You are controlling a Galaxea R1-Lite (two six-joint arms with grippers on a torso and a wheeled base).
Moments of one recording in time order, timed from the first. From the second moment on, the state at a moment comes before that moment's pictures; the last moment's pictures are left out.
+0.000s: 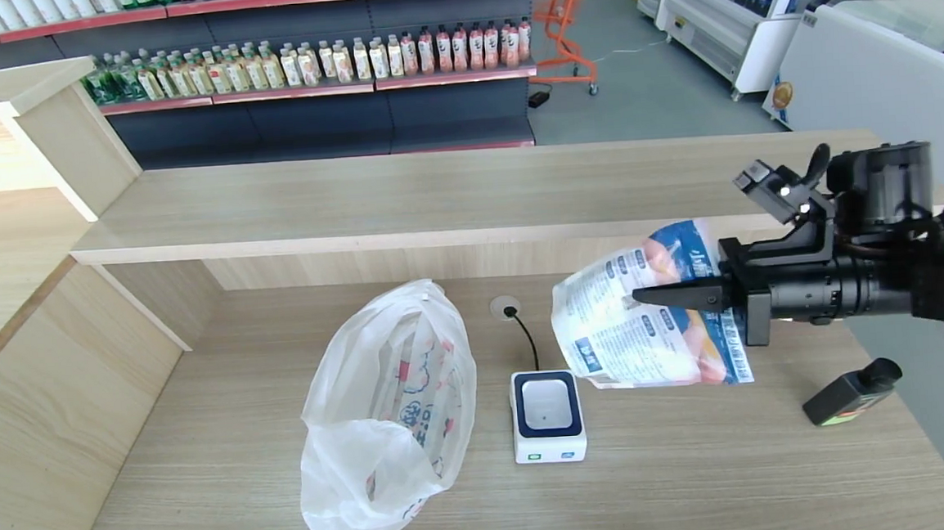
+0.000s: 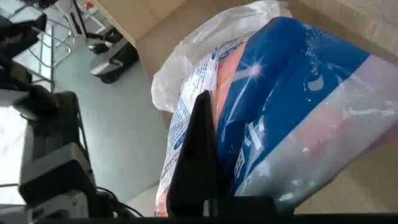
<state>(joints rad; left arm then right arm) 0.00 0.00 0.00 0.05 0.13 0.01 0.20 1.68 -0.94 -0.36 0.97 -0.27</state>
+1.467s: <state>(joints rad) 0.00 0.00 0.00 0.05 0.13 0.01 0.48 1.45 -0.73 -0.36 0.26 0.38</state>
